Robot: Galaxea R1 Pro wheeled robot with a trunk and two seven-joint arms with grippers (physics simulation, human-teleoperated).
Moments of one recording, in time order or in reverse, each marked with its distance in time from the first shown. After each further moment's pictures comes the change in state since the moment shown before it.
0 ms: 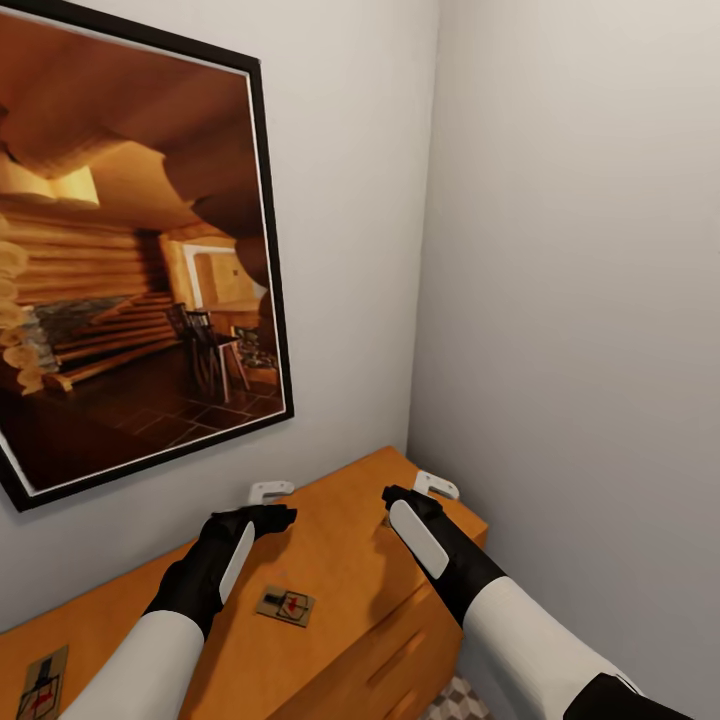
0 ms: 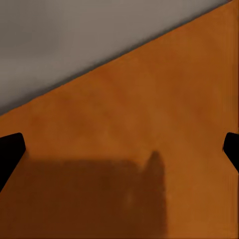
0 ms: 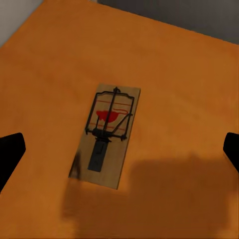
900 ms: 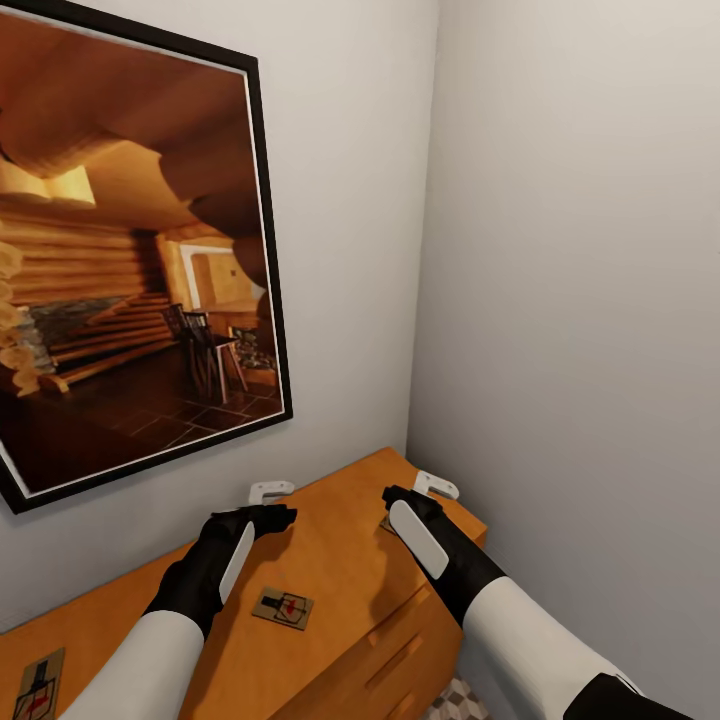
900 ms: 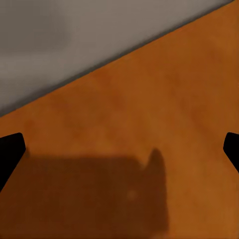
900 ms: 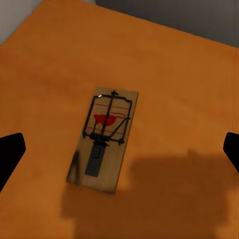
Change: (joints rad) left arm 0.000 0.000 0.000 0.000 0.001 0.000 -0.001; right arm 0.000 0.000 0.003 0.001 -0.002 -0.001 -0.005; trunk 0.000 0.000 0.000
